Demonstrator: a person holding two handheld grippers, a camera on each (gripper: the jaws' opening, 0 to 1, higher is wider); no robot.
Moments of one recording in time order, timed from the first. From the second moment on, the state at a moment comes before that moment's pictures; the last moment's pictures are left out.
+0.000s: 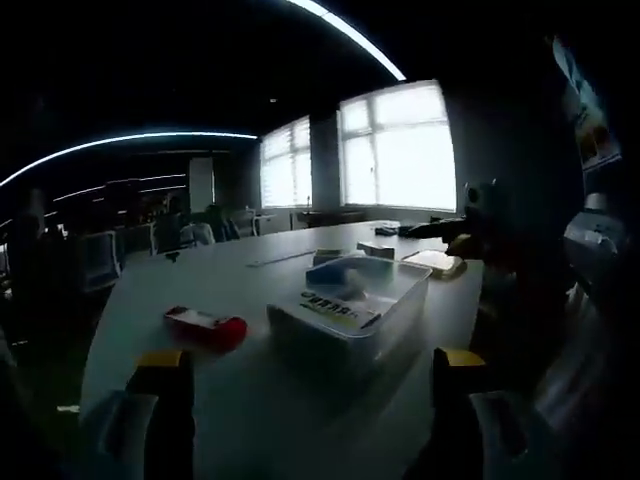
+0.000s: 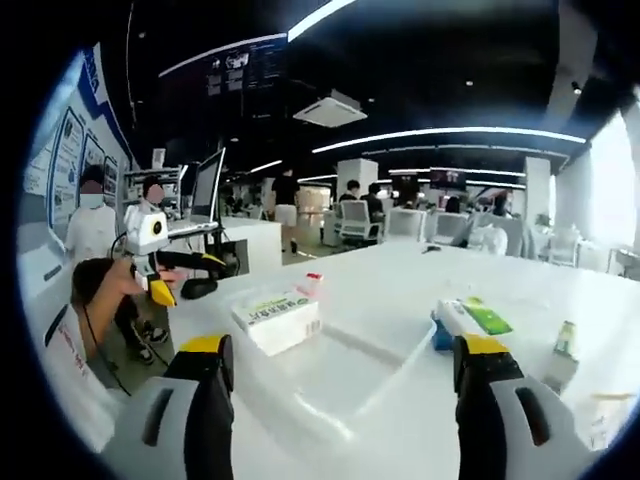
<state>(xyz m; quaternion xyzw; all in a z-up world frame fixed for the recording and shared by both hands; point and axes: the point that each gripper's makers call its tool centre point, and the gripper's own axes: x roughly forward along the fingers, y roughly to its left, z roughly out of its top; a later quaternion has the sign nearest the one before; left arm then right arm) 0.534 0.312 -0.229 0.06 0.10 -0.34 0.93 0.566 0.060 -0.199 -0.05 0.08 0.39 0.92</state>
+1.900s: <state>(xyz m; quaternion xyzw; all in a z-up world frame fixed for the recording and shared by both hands) 0.526 0.326 -0.234 0.04 0.09 -0.31 0.95 0.548 -0.038 -0.237 -0.03 0.11 0.27 0.95</state>
